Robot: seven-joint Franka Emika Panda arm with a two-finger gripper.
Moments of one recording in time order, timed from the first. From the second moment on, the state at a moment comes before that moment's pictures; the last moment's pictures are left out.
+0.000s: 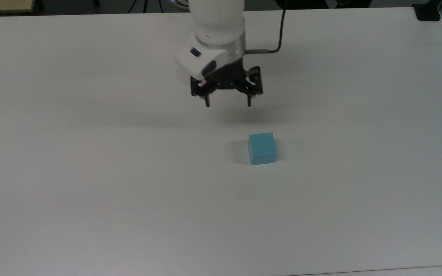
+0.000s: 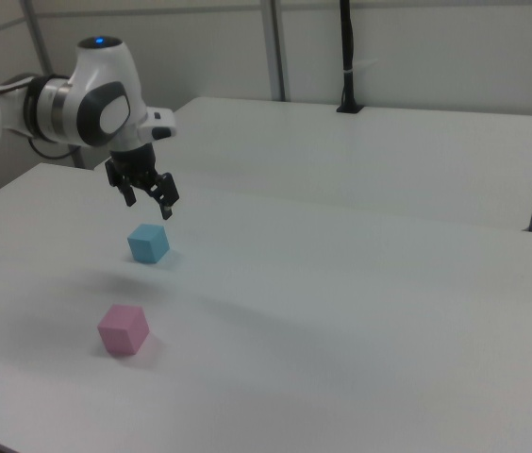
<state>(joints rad) 0.10 0.27 0.08 -1.69 0.06 2.10 0.17</state>
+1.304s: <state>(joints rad) 0.25 0.53 0.08 -1.52 -0.10 2.21 0.41</state>
